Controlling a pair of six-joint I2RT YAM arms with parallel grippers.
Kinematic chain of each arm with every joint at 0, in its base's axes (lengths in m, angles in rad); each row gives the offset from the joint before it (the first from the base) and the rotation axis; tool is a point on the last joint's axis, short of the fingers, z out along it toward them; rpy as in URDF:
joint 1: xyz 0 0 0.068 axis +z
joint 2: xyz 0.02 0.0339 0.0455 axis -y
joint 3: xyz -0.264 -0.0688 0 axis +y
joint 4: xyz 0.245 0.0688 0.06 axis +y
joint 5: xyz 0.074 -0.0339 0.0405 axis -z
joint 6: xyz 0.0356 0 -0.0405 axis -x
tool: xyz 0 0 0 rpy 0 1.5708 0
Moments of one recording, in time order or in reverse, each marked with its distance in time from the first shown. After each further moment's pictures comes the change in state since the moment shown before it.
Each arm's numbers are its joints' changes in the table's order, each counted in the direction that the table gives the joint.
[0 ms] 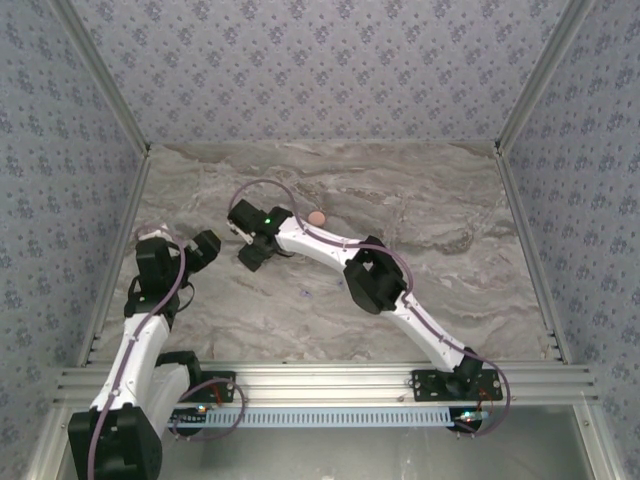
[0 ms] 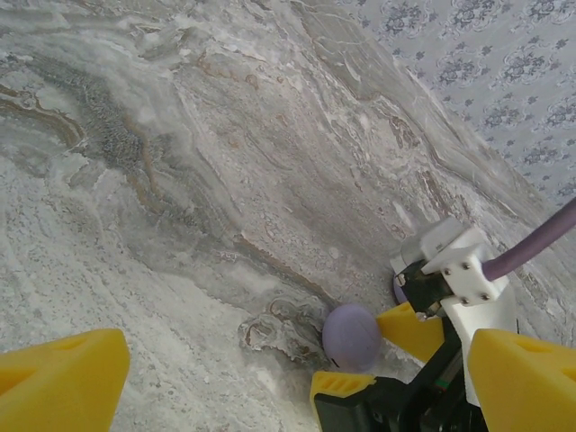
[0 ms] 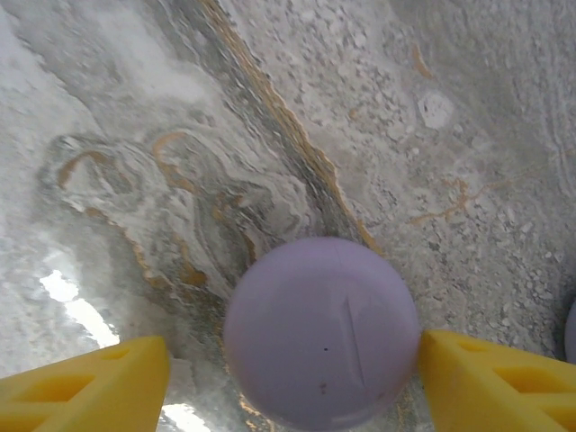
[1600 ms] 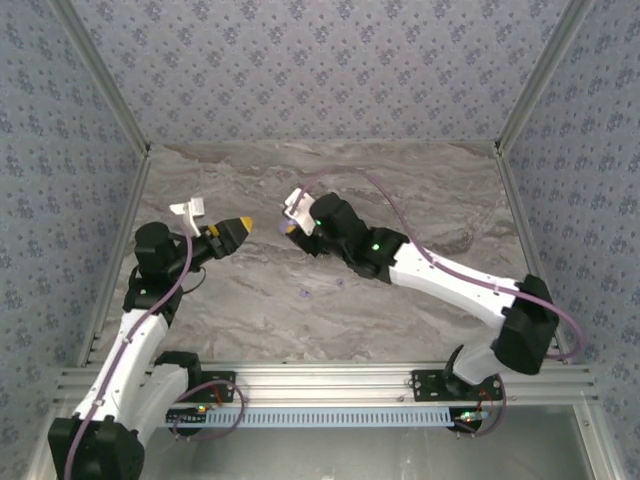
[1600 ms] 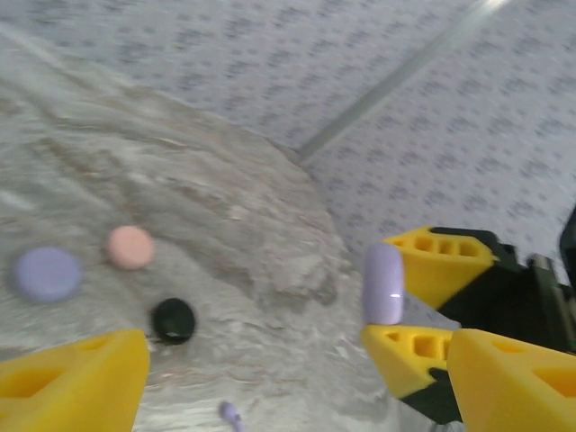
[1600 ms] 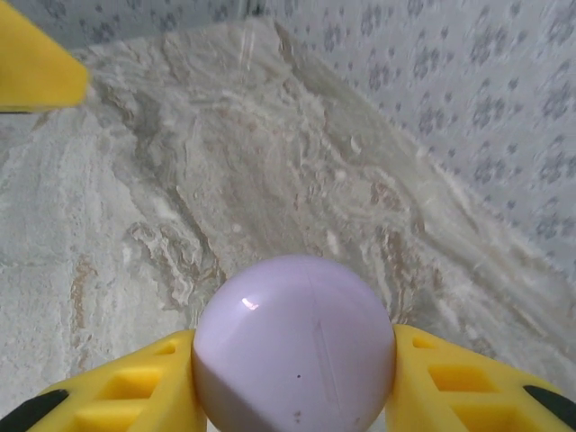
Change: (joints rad) left arm -0.222 -0.012 -0.162 -0.232 0.490 0.127; right arm 0.005 1.118 1.105 -0.670 0.128 0.257
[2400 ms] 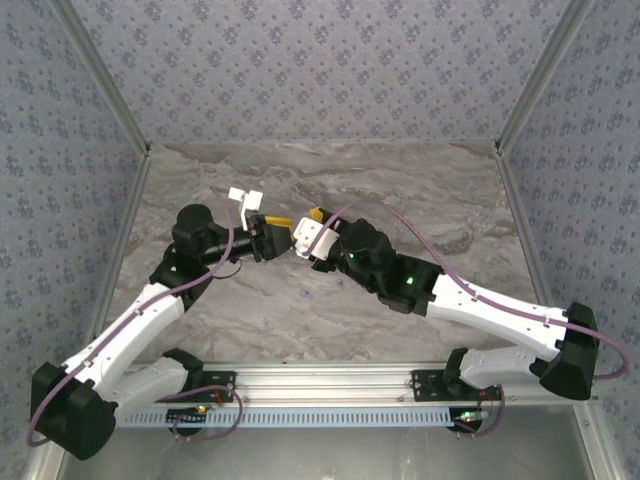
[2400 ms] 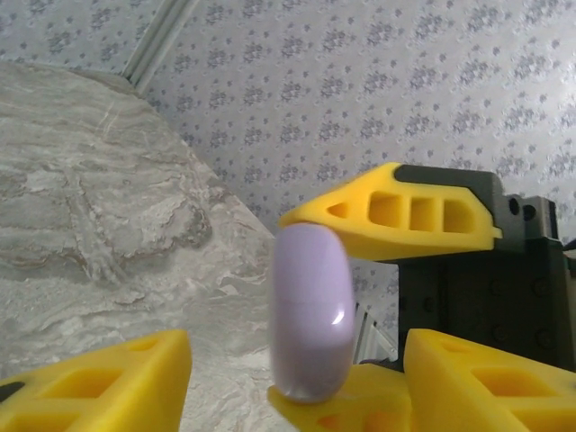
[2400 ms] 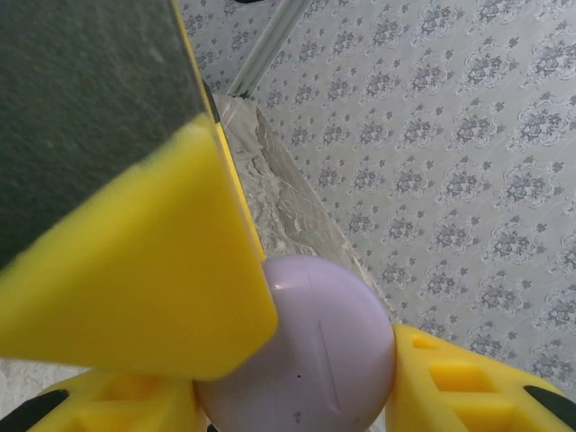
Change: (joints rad) left arm -0.344 -0.181 -0.148 -0.111 0.061 -0.065; right arm 0.116 0.216 0.134 -0.114 0.117 0.332
